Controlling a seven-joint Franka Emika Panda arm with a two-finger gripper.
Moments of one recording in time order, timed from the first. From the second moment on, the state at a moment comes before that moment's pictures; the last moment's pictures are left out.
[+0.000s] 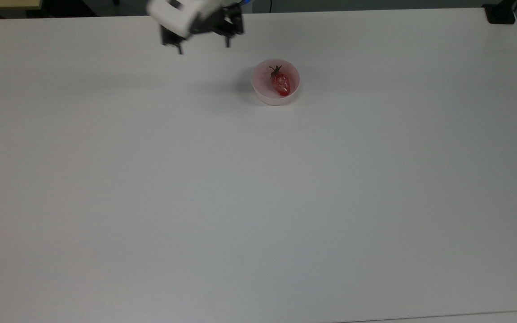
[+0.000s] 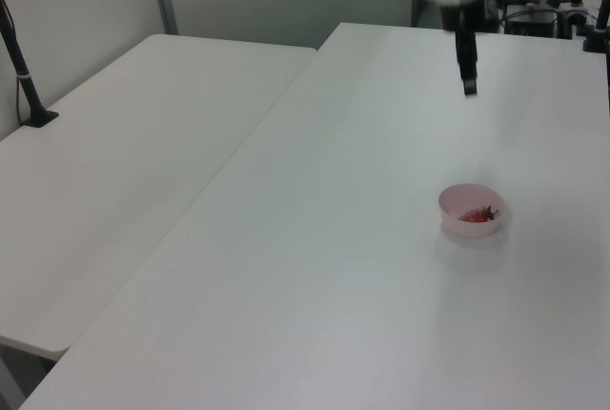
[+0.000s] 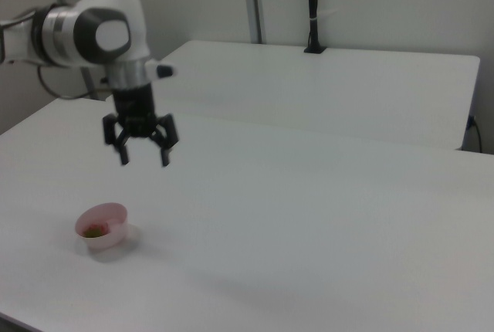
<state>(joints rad) 0.24 0.04 -0.16 -1.84 -0.08 1.67 -0.18</state>
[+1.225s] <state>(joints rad) 0.51 0.29 -0.14 -1.94 -0.08 1.81 -0.02</state>
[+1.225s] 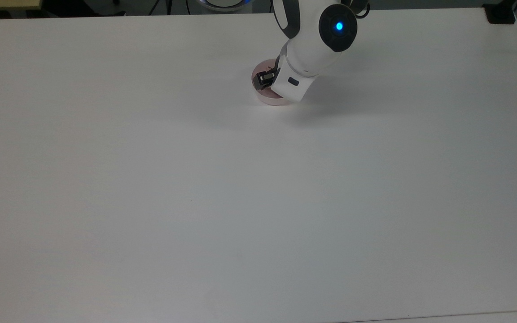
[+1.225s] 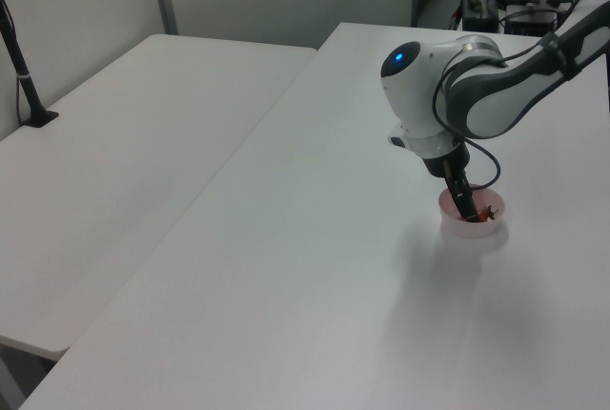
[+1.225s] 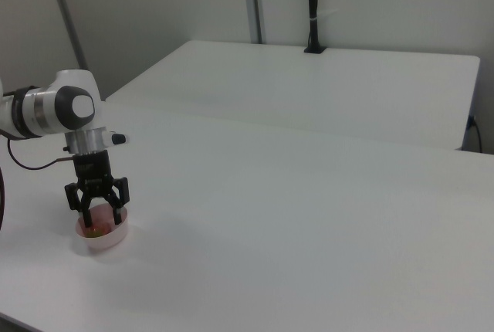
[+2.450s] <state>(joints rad) 0.50 0.25 -0.15 -1.92 -0.08 1.68 -0.06</state>
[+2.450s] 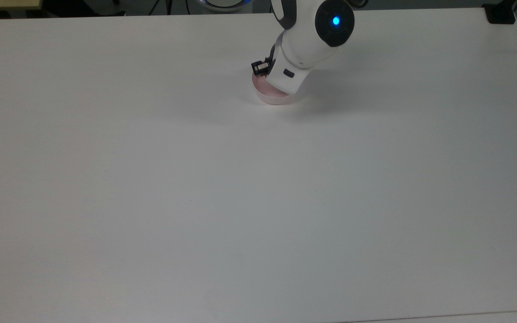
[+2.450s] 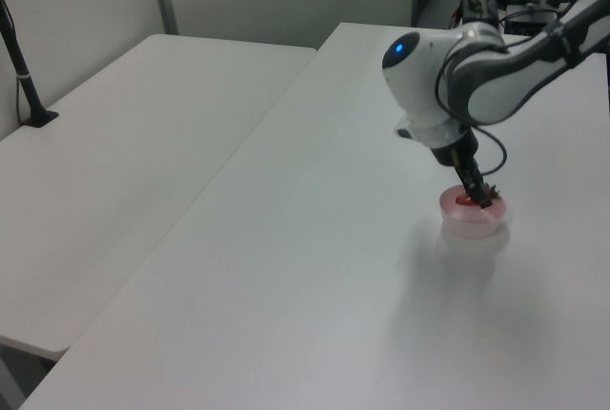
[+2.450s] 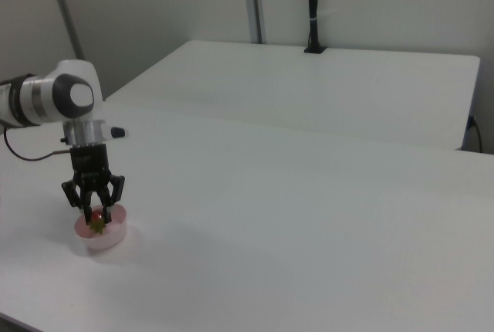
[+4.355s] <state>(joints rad) 0.17 0.42 -0.39 -1.82 -0.13 1.91 -0.38</state>
